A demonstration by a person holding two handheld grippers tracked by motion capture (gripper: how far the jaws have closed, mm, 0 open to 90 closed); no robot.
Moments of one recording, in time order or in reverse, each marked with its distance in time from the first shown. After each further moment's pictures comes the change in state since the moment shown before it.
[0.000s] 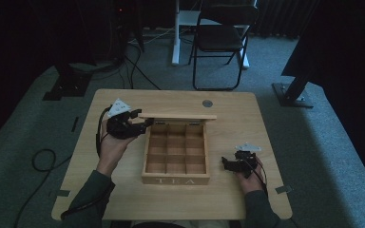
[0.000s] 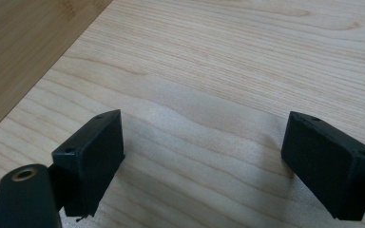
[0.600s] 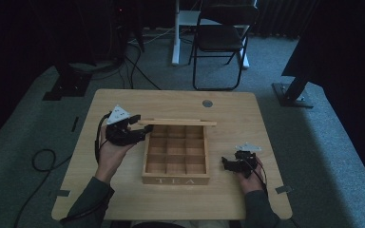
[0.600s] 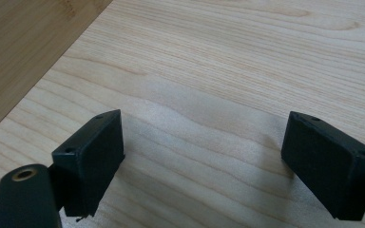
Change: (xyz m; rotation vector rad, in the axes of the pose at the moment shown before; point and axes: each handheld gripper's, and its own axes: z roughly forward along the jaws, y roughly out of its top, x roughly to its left) left arm -0.010 -0.014 -0.009 0.006 -0.004 0.017; right arm 0.000 0.000 0.000 0.001 0.000 0.000
